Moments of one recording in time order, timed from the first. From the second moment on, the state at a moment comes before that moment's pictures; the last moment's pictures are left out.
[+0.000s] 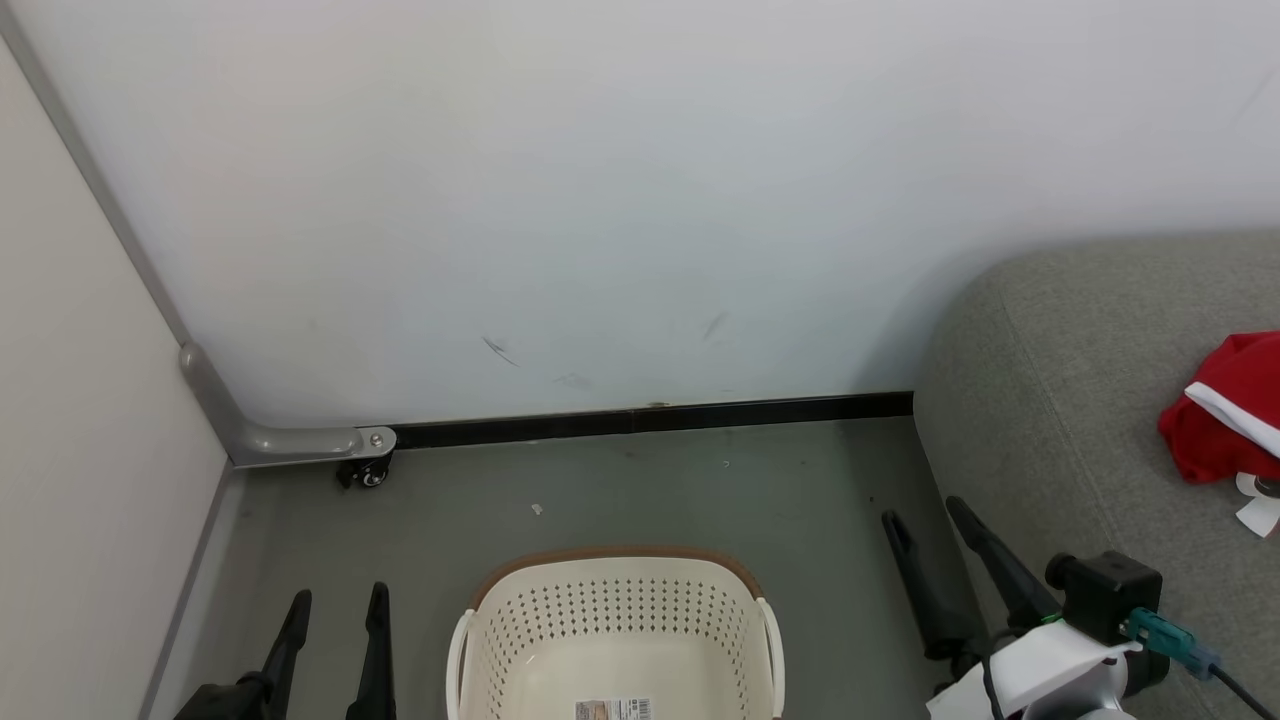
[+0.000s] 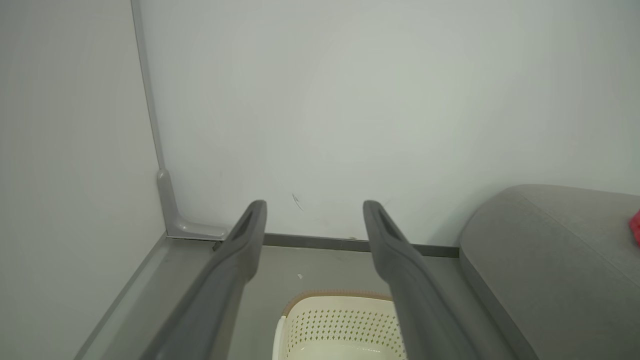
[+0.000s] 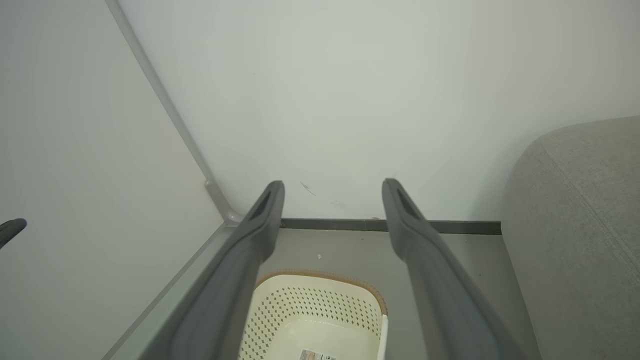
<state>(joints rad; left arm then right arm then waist) 0.07 0.04 -0.10 0.15 -0.37 0.06 -0.26 -0.04 -0.08 0.18 0.17 0.29 0.13 -0.25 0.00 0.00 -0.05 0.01</state>
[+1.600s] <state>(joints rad) 0.09 0.02 -0.06 0.22 -0.53 -0.02 -0.21 0.04 -0.06 0.18 0.20 0.39 0.13 -0.25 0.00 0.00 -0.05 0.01</state>
